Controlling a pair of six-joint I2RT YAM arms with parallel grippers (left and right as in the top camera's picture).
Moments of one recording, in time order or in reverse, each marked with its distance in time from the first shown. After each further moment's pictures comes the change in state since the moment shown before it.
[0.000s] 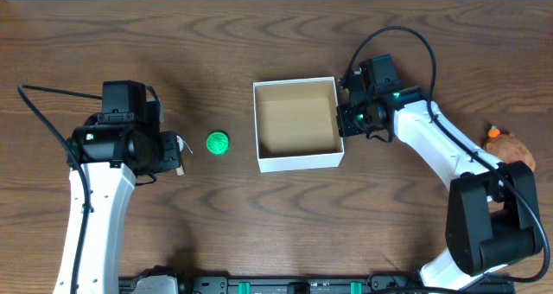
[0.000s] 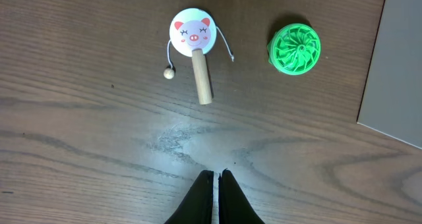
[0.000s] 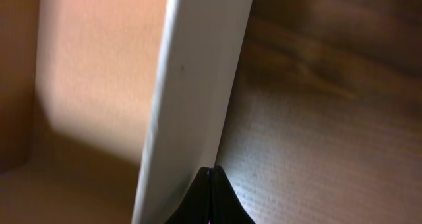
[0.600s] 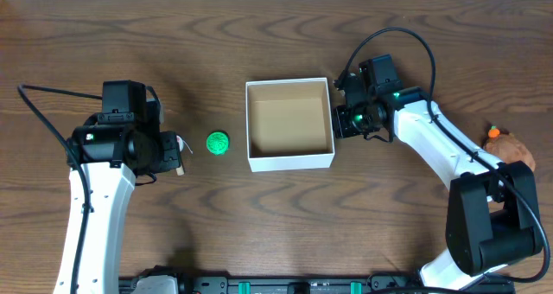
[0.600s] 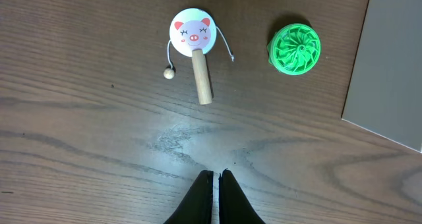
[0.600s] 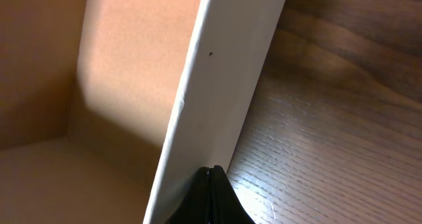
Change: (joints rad) left arm 0.000 0.000 0.000 0.000 0.000 0.000; right arm 0.000 0.000 0.000 0.009 -0.140 -0.021
